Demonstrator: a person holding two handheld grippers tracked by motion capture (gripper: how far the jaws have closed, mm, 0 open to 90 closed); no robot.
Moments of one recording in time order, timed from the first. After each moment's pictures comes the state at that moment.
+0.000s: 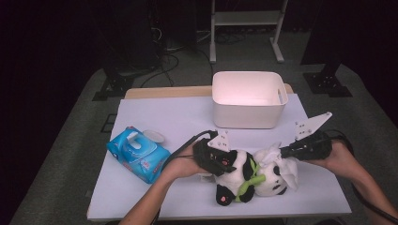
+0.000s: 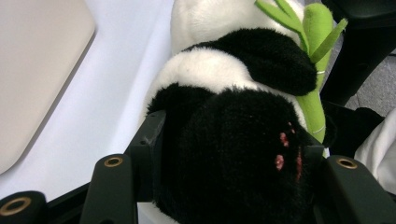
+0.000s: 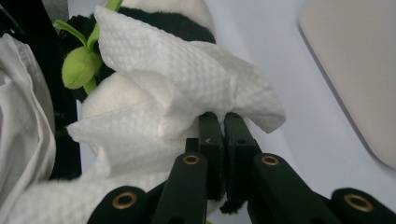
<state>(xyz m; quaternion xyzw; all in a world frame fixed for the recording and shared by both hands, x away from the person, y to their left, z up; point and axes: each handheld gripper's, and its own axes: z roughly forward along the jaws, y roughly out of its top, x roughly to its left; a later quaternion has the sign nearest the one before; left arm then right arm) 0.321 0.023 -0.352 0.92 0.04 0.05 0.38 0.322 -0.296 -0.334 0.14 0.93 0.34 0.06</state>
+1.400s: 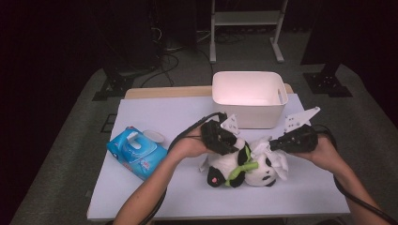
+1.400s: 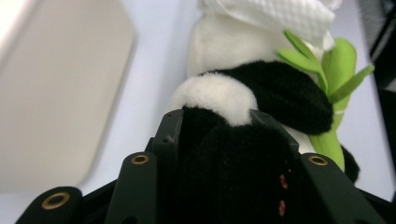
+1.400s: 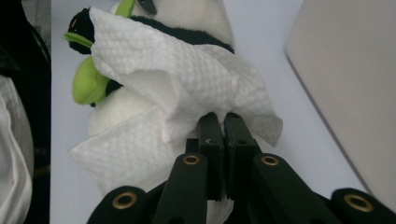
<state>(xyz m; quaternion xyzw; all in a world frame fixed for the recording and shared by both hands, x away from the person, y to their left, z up) 0.362 0.000 -0.318 0.94 0.01 0.10 0.32 0.348 -0.274 -0.342 0.16 0.91 0.38 0.06</state>
